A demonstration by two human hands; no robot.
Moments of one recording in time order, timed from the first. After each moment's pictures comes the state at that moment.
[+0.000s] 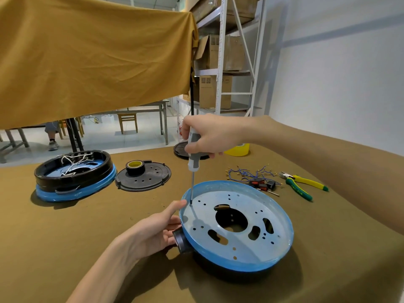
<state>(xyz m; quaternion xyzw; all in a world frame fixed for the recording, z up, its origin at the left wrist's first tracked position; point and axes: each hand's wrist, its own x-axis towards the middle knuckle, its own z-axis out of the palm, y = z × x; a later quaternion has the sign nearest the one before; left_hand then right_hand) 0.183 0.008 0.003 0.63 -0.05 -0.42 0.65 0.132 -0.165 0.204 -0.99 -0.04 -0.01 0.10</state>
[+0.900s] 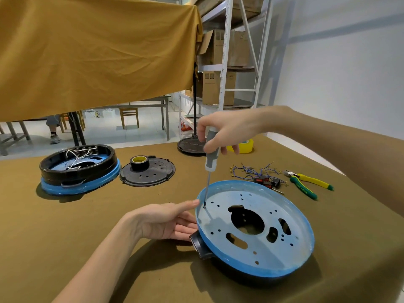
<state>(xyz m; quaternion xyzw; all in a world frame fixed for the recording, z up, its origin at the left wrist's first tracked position) 0.211 0.007 0.014 0.65 -0.17 -0.54 0.50 0.128 -0.175 0.214 -0.99 -0.01 0.05 0.13</state>
